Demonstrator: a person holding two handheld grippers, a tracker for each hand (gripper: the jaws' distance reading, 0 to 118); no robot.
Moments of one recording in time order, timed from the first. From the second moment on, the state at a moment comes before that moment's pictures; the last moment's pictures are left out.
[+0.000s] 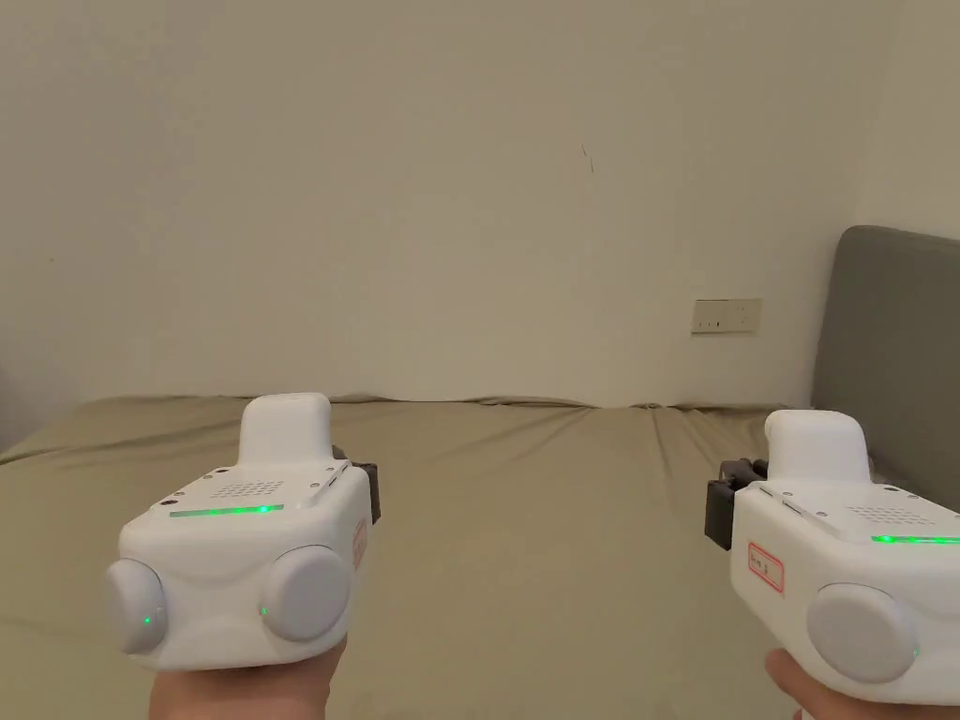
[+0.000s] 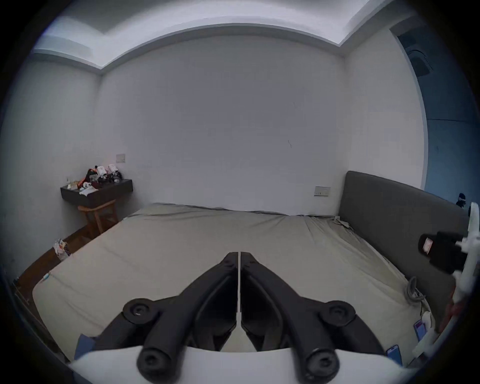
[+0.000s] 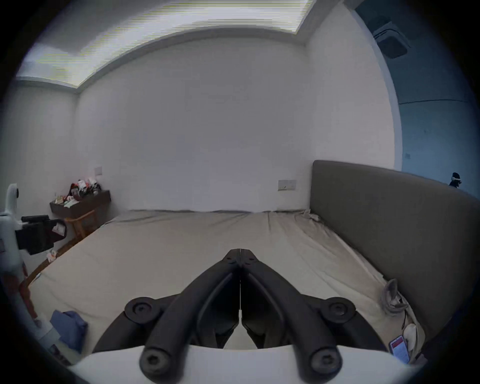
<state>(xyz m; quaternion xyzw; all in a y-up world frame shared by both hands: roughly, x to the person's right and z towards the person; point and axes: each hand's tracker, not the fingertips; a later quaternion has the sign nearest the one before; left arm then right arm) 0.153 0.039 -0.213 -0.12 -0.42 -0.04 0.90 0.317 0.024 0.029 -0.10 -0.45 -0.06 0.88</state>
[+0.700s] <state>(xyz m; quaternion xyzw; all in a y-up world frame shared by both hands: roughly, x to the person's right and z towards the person) 0.144 0.056 -0.195 -0.10 -0.43 -0.04 0.90 0.300 0.029 0.018 -0.11 -0.45 -0.04 0.89</state>
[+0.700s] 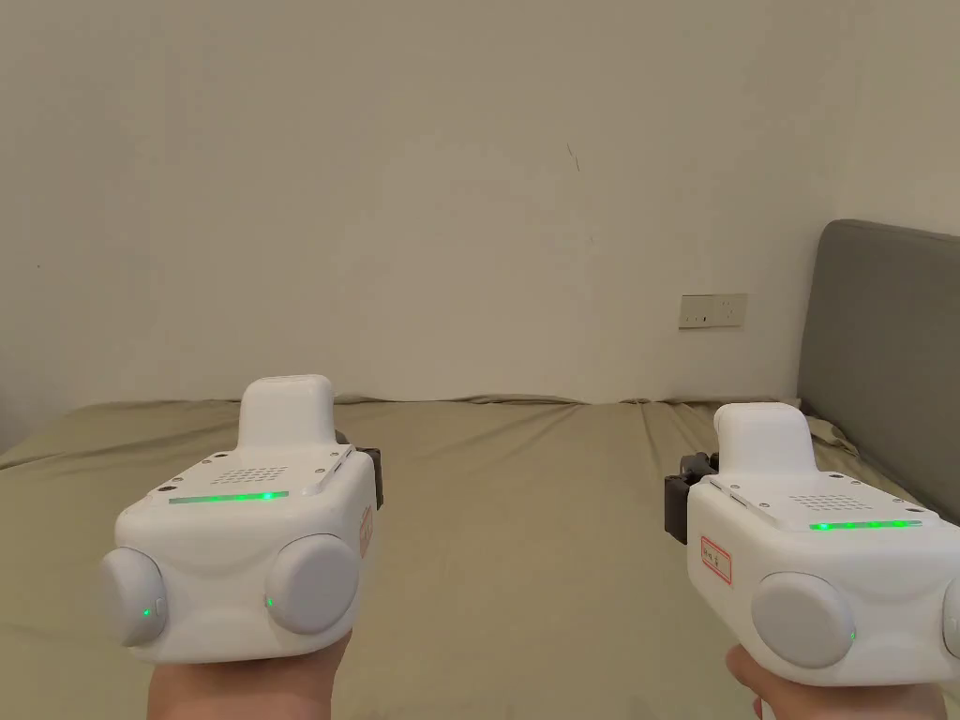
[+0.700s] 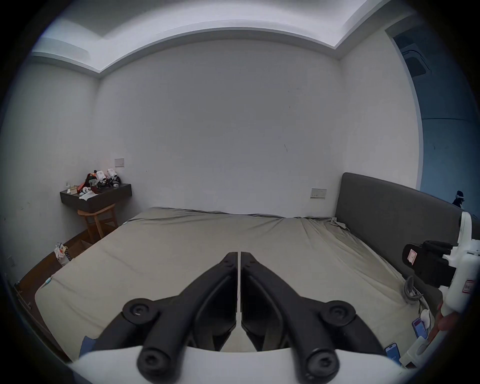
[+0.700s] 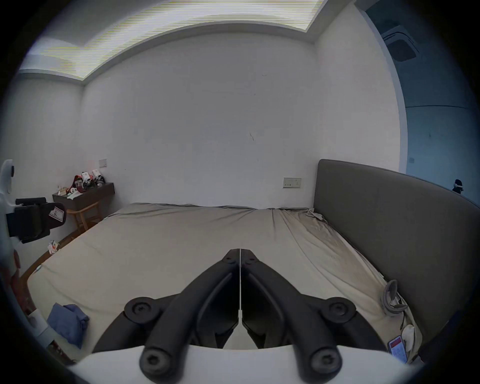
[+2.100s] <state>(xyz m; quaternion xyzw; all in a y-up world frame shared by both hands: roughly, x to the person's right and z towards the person) 0.132 0.065 -0.182 -0.09 -0.47 -0.04 0.87 0.274 0.050 0.014 -0.08 -0.44 -0.03 0.89</state>
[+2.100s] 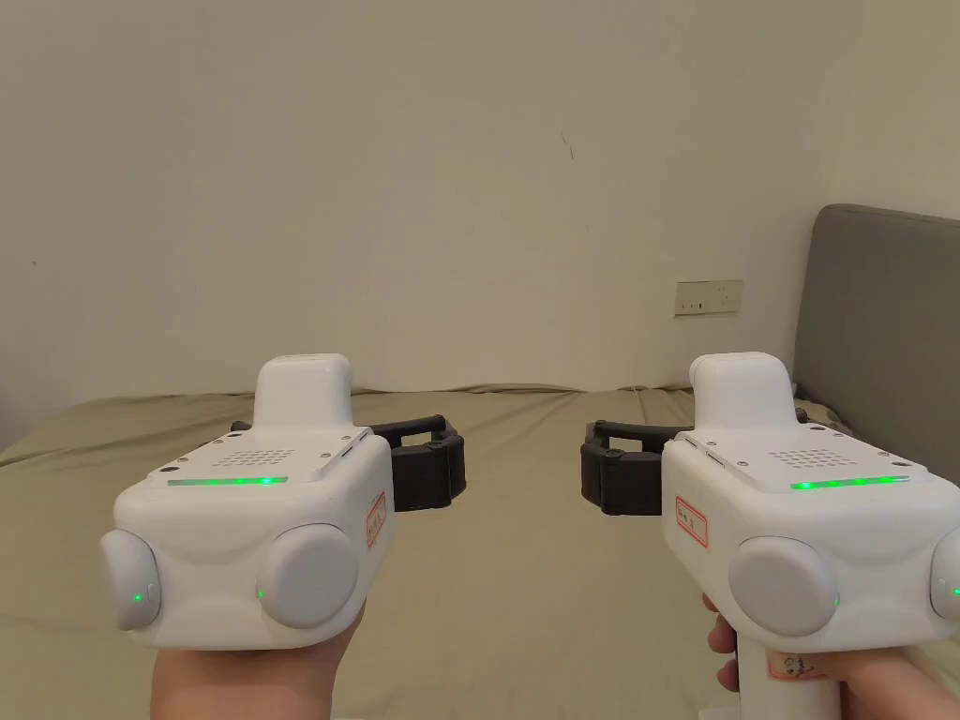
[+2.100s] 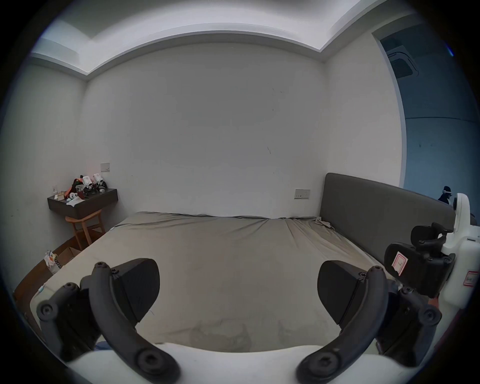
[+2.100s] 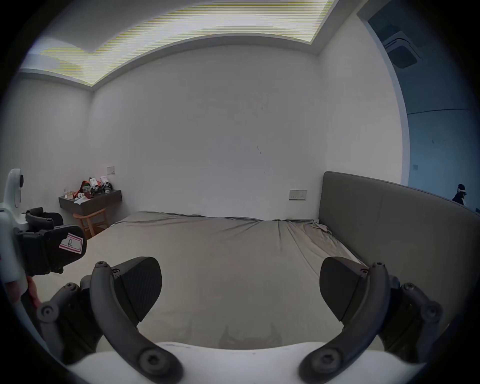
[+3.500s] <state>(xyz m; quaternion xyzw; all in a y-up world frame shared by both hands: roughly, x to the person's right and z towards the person) 0.127 0.079 -0.178 -0.10 -0.49 -0.03 0.86 0.273 0.062 0.014 -0.08 -0.44 -0.03 0.89</state>
